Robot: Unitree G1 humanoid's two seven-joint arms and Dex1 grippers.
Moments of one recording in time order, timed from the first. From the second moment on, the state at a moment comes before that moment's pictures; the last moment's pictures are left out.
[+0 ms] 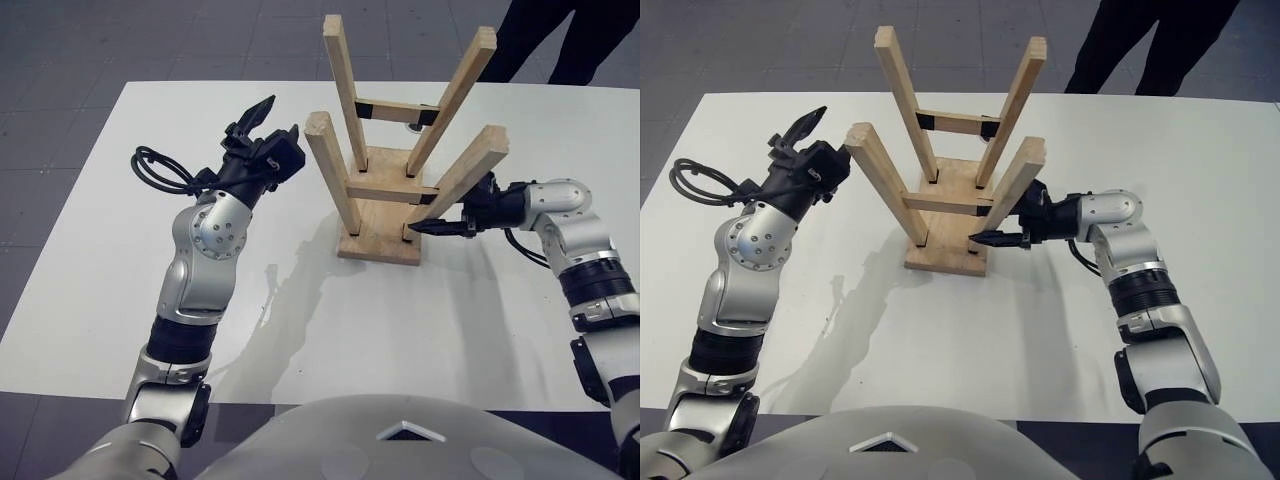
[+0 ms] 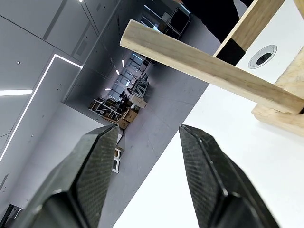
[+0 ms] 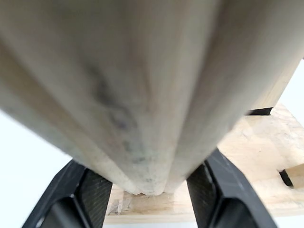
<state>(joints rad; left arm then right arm) -0.20 0.41 -0.16 -0.29 0.53 0.19 -0.34 -0.49 -0.59 0.29 0.52 0.38 -0.03 1.39</state>
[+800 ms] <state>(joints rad) -0.15 0.43 -0.15 -0.29 0.53 0.19 -0.34 -0.46 -0.59 0.25 0.35 0.36 0.29 1.38</state>
